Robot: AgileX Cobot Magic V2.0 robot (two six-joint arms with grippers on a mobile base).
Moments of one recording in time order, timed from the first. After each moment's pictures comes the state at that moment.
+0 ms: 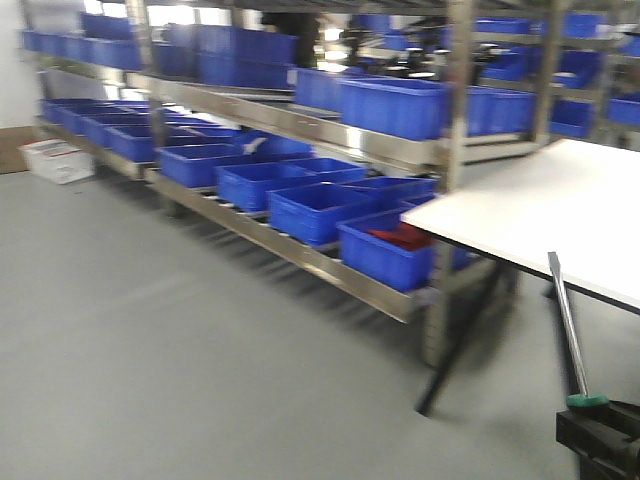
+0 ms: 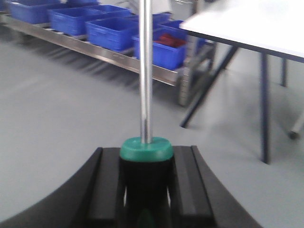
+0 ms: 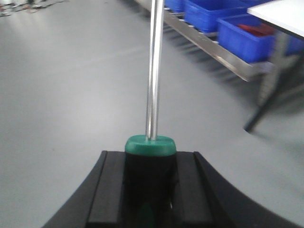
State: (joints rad) left arm -0.20 0.69 -0.60 -0.20 0.32 0.11; right arm 0.15 0.78 -0.65 0.55 0.41 -0.48
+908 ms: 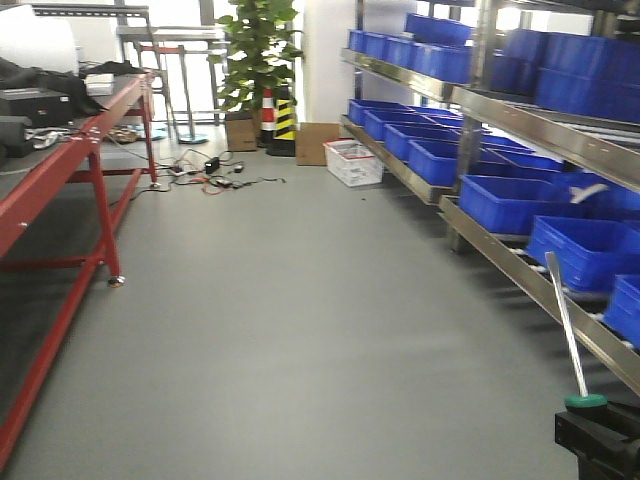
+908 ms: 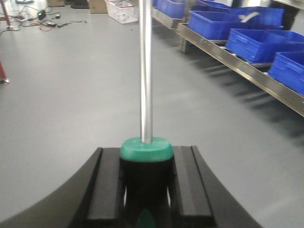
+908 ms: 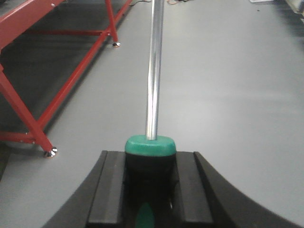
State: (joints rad) left arm -0.20 0.69 -0.60 -0.20 0.32 0.11; right arm 0.15 0.78 -0.65 0.55 0.41 -0.48
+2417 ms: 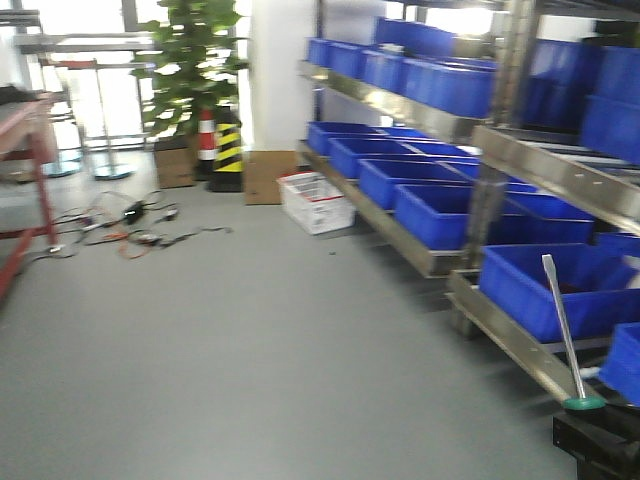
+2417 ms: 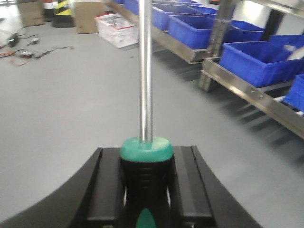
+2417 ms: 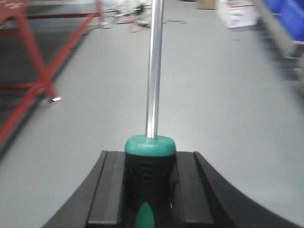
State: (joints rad) left arm -0.20 0.68 -0.60 -0.20 0.32 0.11; right arm 0.15 0.79 -0.65 0.55 0.41 -0.49
